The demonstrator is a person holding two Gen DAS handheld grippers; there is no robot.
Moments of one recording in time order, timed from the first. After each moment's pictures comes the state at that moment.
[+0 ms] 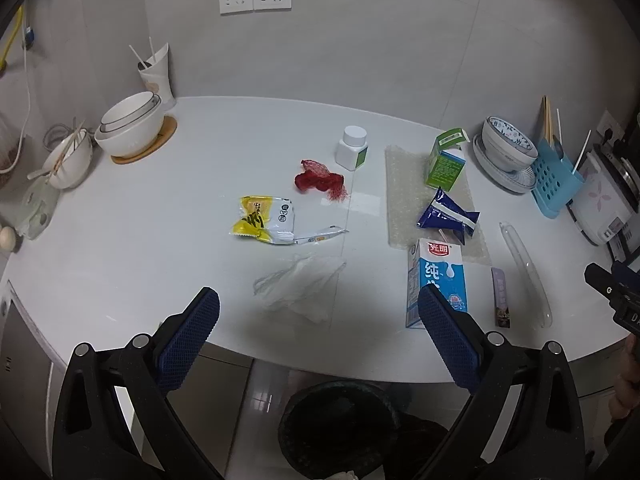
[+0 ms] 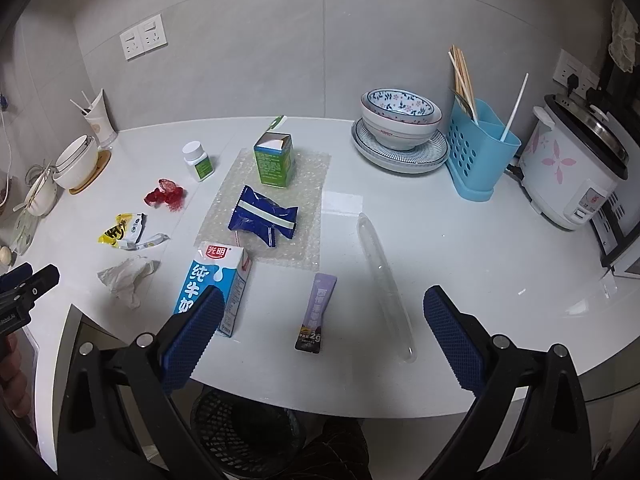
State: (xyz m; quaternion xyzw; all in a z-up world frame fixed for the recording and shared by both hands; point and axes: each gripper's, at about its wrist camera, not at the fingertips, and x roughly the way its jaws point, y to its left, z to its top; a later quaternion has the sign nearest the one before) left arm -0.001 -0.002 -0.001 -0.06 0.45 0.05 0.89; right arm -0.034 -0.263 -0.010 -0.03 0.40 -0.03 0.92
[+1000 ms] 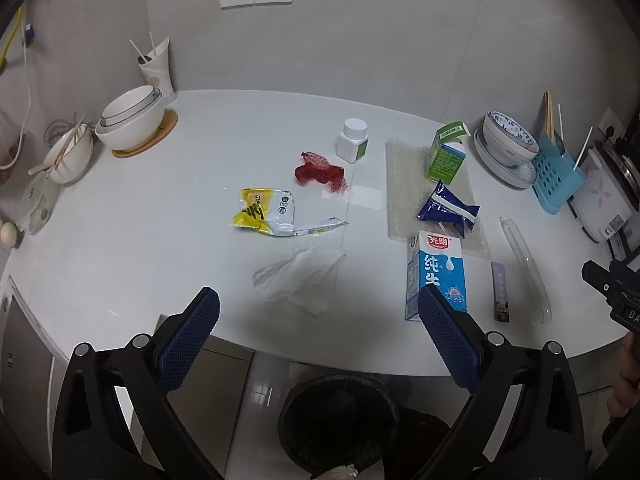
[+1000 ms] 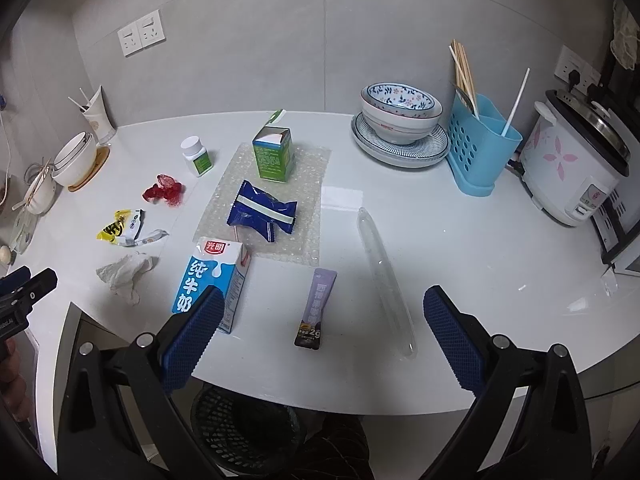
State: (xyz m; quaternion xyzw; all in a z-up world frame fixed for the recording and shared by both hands) left arm -0.003 -0.004 -0.002 -0.06 0.46 0.05 0.88; right arm -0.033 -0.263 -0.016 -0.02 0.40 -0.03 0.91
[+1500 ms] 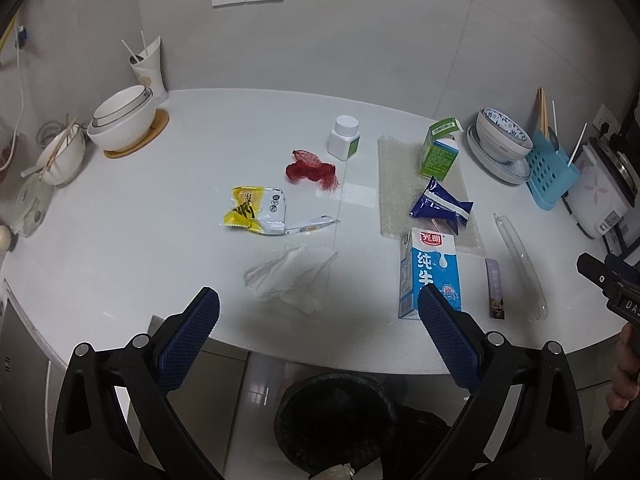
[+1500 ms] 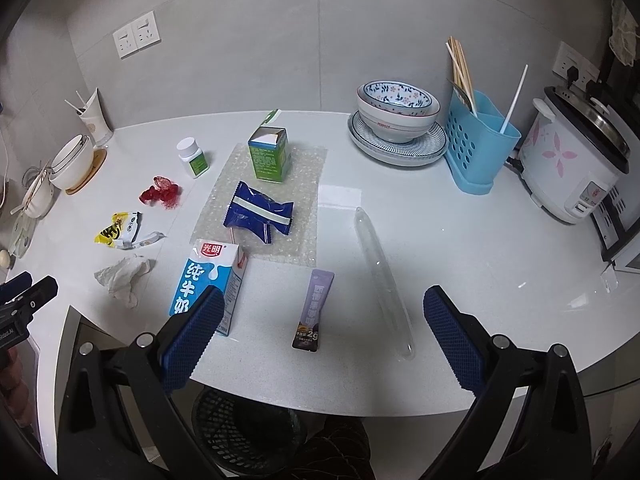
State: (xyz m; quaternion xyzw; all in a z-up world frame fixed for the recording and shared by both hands) left arm 0.000 -0.007 -0.004 -0.06 0.46 0.04 0.88; right arm -0.028 -0.265 -0.014 -0.02 0.41 -0.04 0.91
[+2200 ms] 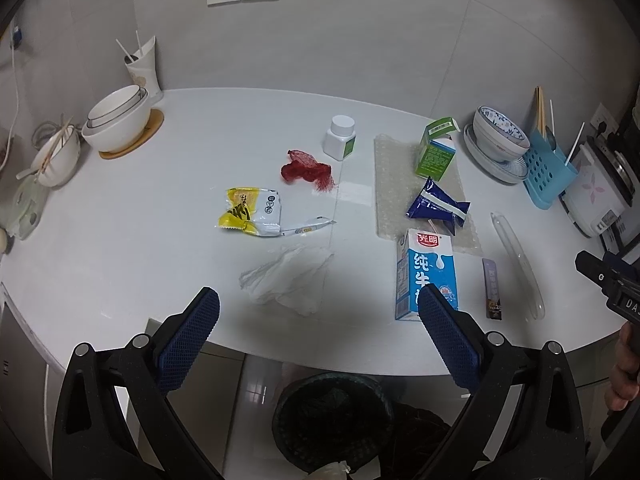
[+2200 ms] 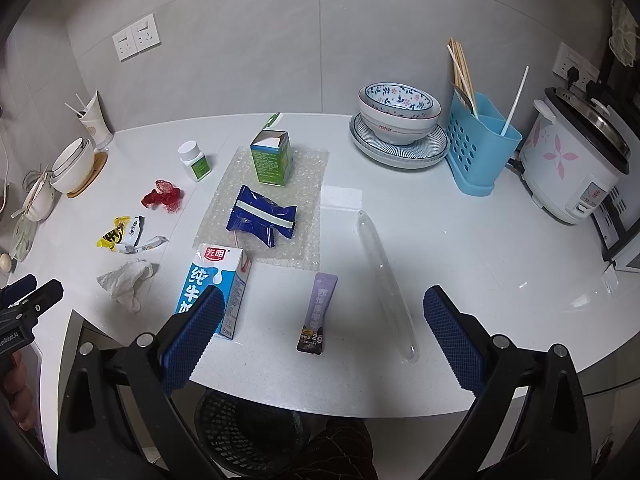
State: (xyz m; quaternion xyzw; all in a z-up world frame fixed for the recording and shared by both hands) left arm 0.004 -0.008 -0.003 -0.06 0.47 0.03 0.88; right arm -0.026 -0.263 -0.012 -0.01 0.41 -0.04 0.91
